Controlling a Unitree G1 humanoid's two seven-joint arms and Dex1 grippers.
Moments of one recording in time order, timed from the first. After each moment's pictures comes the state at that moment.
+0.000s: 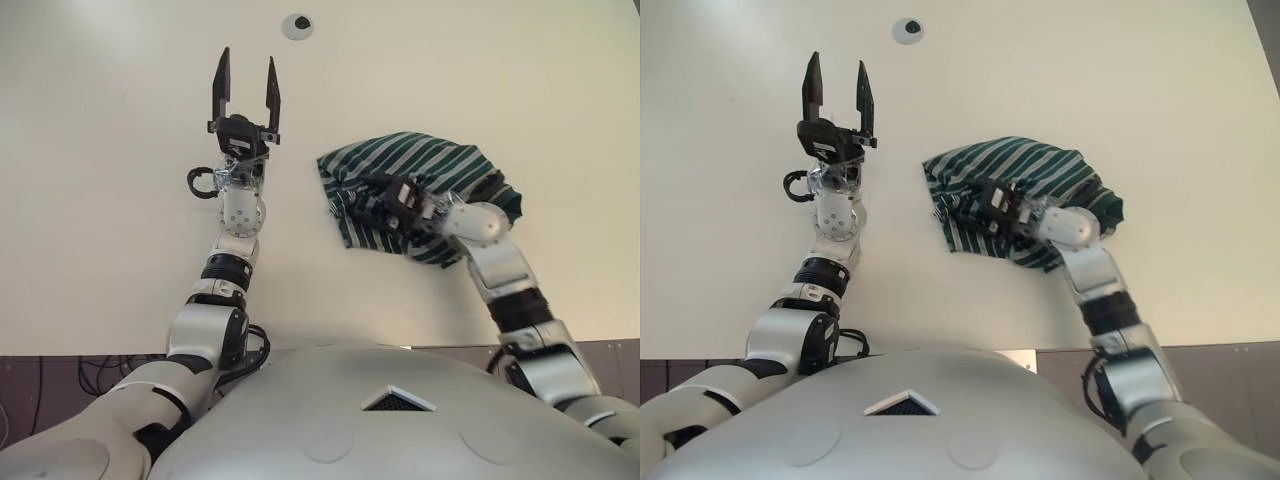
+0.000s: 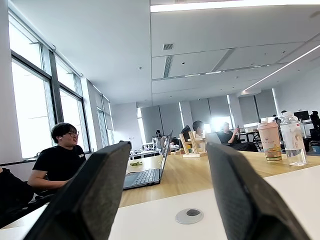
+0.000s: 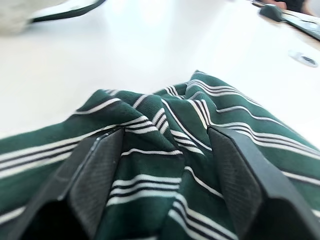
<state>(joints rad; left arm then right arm) -0.32 0.08 -0.04 0.84 0.16 -1.07 0.13 -0.13 -0.28 0.32 0.23 -0.01 -0.10 0.77</state>
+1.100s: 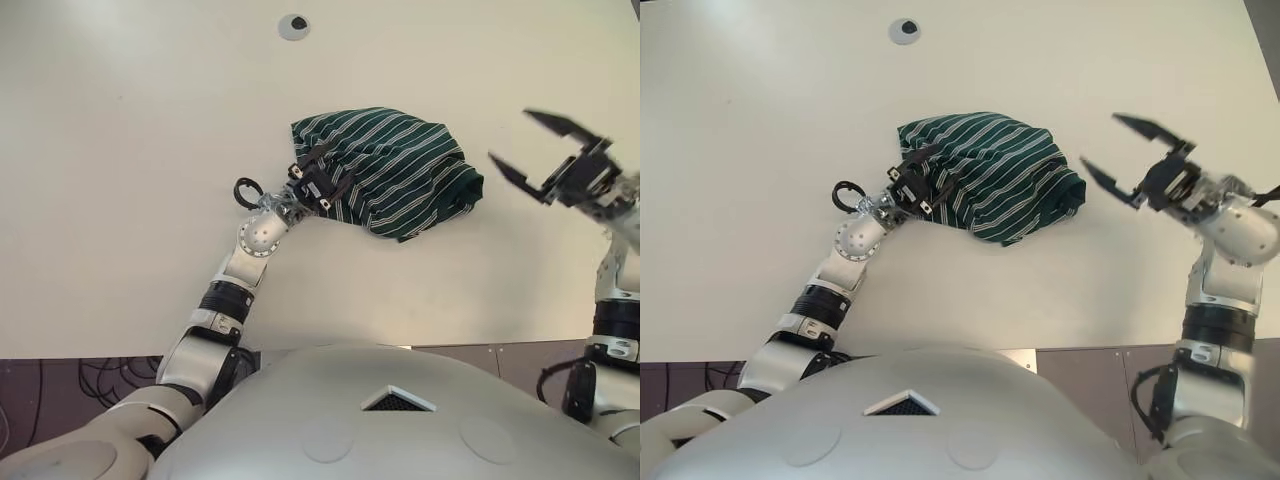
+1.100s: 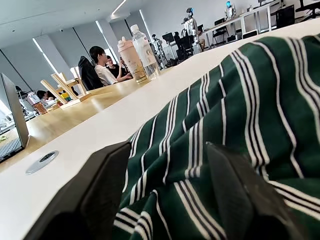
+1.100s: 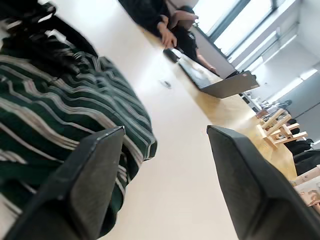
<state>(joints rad) -0.10 0.16 -0.29 0.50 0.19 -0.57 -0.34 0.02 -0.61 -0.22 0.26 0.15 -0.67 1.06</state>
